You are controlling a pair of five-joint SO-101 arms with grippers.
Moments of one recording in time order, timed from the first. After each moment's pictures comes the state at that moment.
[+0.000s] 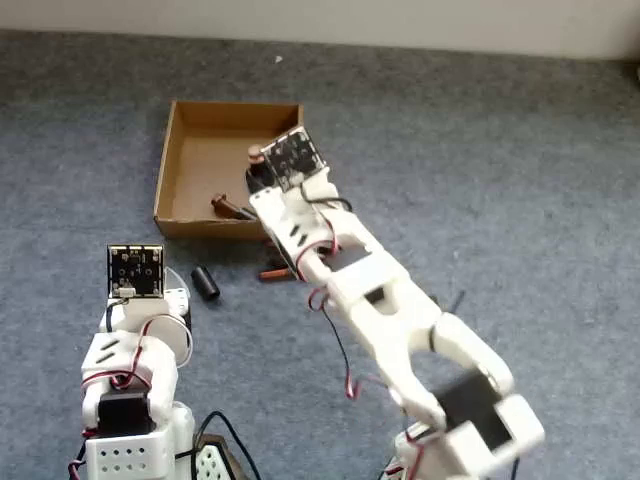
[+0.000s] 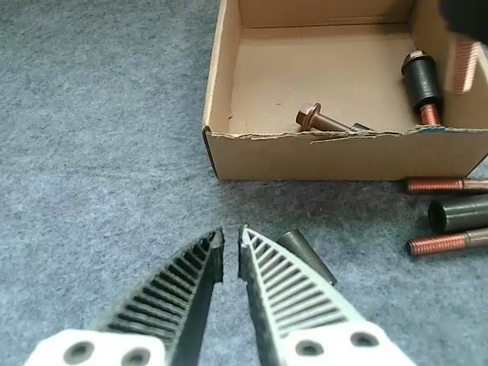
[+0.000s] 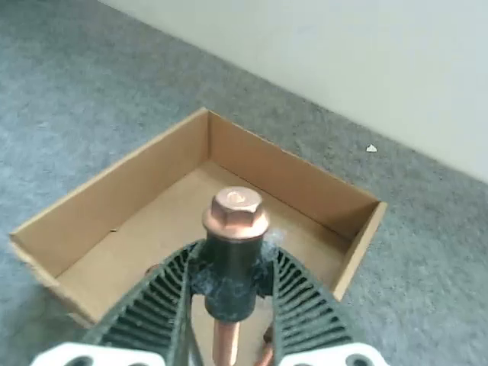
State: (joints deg) left arm -12.0 -104.0 91.0 56.7 -0.5; right arm -36.4 0.4 35.8 -10.5 9.1
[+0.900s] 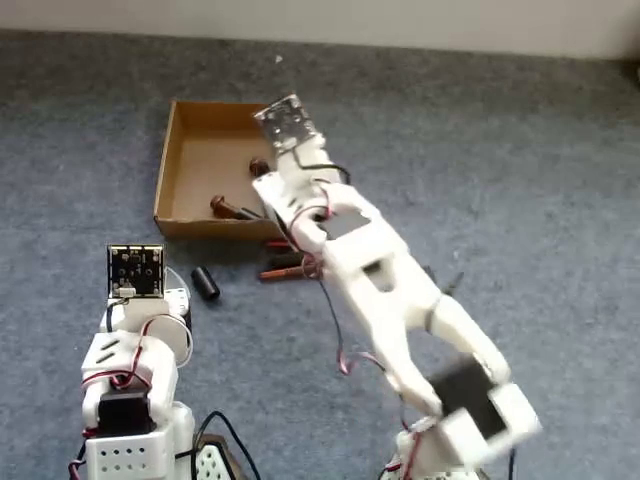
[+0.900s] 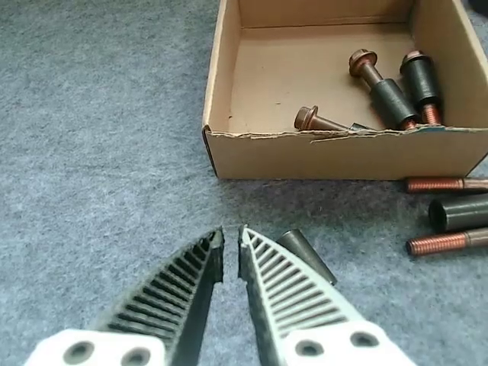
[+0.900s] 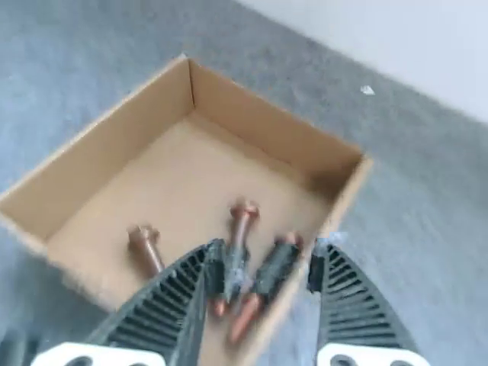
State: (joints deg) left arm -12.0 -104.0 91.0 56.7 -0.5; right arm -34.3 -5.3 25.9 18.6 9.0
